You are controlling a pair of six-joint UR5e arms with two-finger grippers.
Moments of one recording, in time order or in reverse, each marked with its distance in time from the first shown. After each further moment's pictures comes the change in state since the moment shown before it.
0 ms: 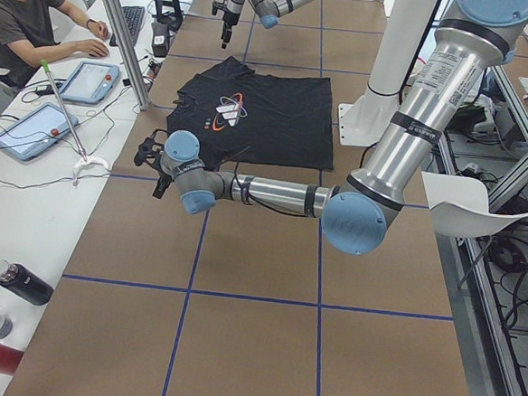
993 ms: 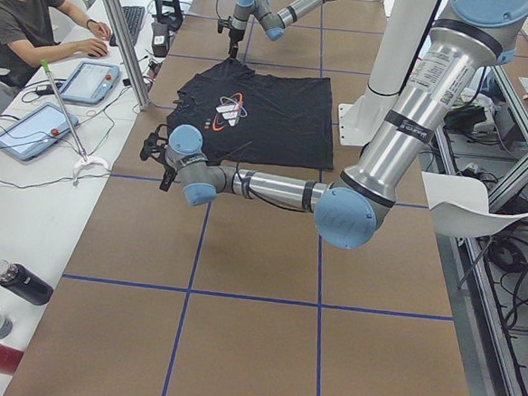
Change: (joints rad) left arm 0.032 -0.018 0.003 0.000 0.005 -0.056; right arm -0.073 0.004 -0.047 0.000 -0.026 0.023
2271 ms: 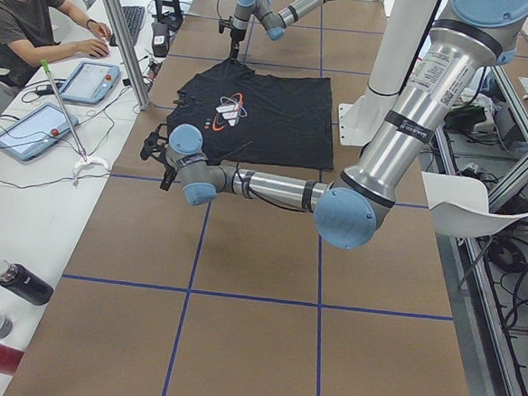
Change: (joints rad) left arm 0.000 0.000 -0.003 -0.002 -0.007 -0.003; right arm -0.004 -0.011 0.012 -0.007 0.007 -0.002
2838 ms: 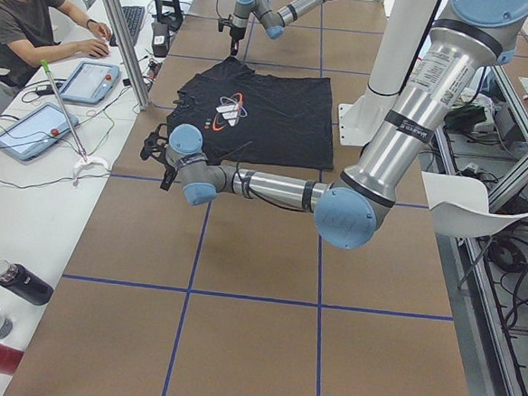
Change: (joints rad) left arm 0.000 0.000 -0.001 -0.001 -0.002 -0.004; right arm 0.018 0.002 0.009 -0.002 0.043 0.000
